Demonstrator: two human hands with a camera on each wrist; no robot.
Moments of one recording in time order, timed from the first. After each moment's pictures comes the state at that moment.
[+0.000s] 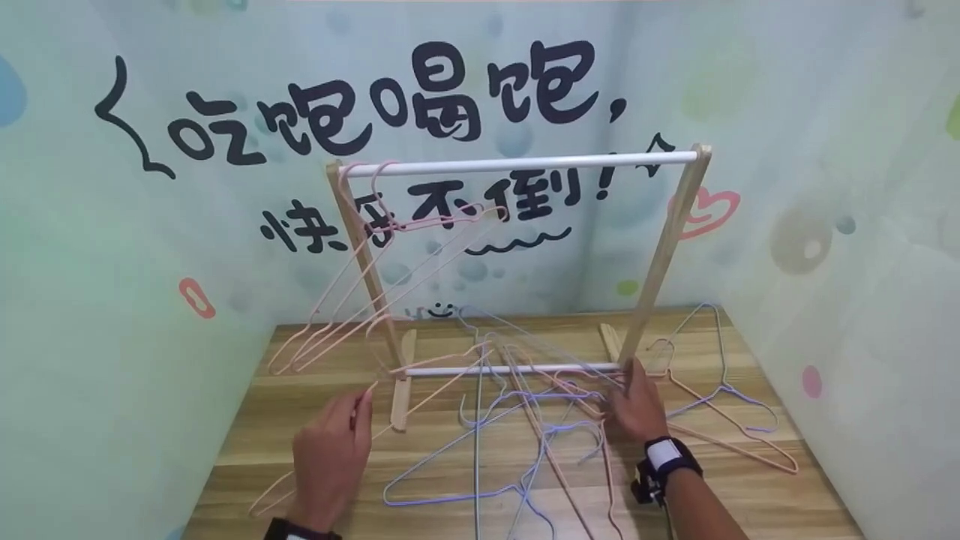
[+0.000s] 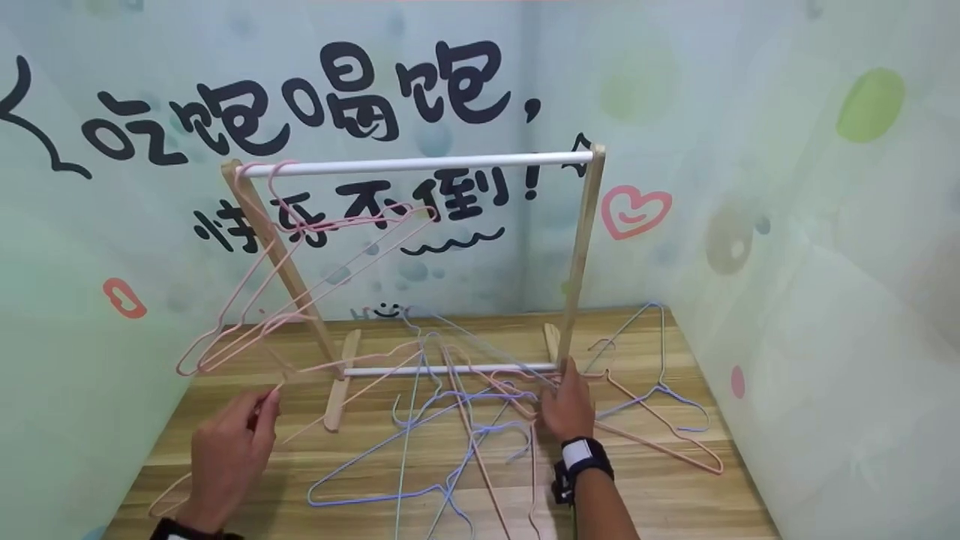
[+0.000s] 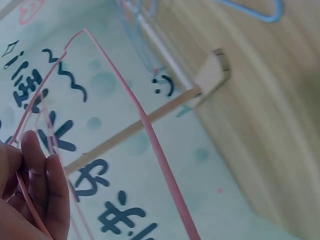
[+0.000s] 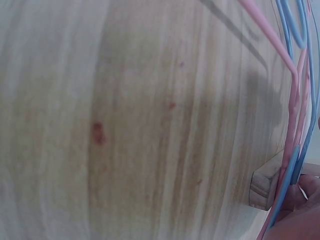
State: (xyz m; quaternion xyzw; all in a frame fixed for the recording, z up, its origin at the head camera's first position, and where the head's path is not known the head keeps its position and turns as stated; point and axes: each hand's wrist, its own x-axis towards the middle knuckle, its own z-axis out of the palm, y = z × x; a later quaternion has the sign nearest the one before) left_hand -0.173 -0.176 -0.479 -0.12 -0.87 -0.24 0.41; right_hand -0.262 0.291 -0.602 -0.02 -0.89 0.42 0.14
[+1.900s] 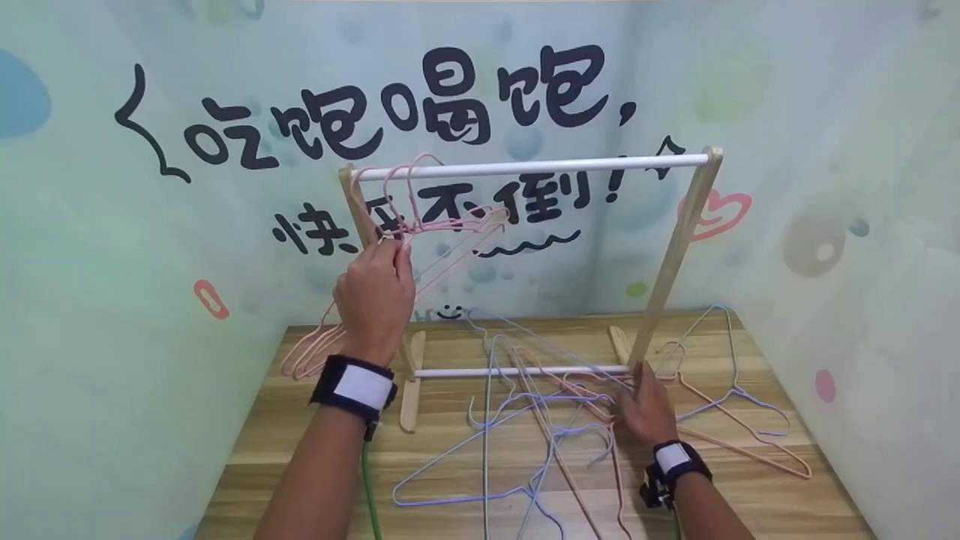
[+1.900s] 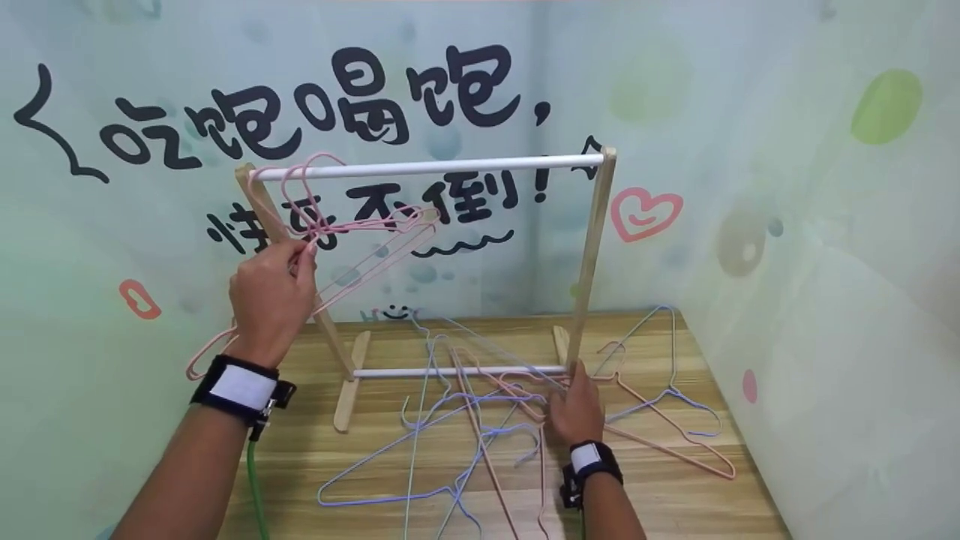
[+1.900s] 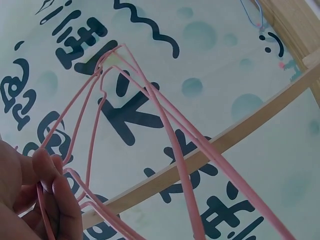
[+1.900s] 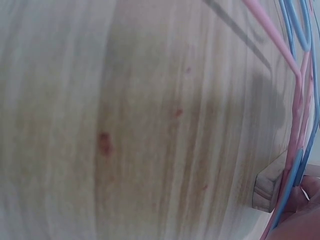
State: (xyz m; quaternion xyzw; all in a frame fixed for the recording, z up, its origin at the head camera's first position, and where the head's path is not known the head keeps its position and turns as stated) left_hand -0.278 -0.114 -0.328 -0.05 -0.89 -0.26 0.38; right_hand -0.261 0.291 -0.604 -0.03 -0.90 0.40 0.13
